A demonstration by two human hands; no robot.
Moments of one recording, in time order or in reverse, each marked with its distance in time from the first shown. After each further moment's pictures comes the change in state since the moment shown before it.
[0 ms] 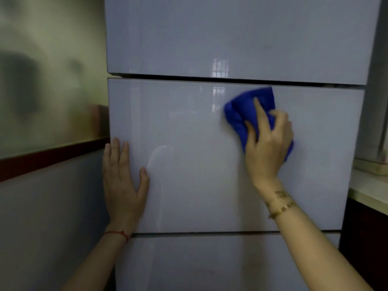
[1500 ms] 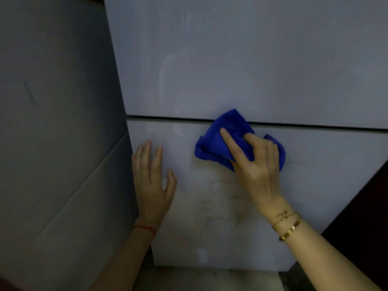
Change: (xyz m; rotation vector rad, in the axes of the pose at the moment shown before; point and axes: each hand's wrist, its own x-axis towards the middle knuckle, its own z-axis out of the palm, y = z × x) left_hand -0.251 -0.030 -0.037 0.010 -0.253 -0.059; right_hand -0.276 -0.019 -0.074 0.106 -0.294 -0.428
